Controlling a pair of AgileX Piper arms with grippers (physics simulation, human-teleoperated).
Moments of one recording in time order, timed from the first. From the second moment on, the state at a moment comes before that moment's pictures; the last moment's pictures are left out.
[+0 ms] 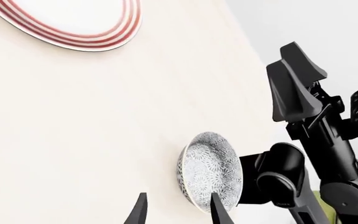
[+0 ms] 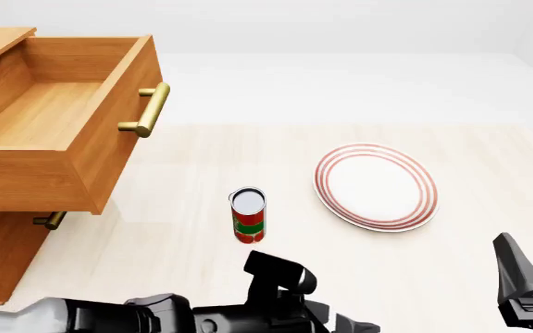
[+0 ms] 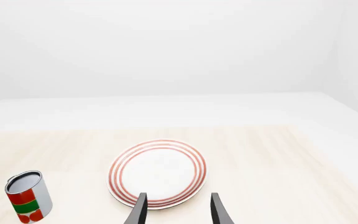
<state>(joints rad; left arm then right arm) -1.24 1.56 -0.67 -0.28 -0.76 0.00 0.01 0.00 0.00 0.03</state>
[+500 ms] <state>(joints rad) -1.27 1.67 -0.70 -0.33 -0.81 0.00 0.01 0.00 0.00 0.03</state>
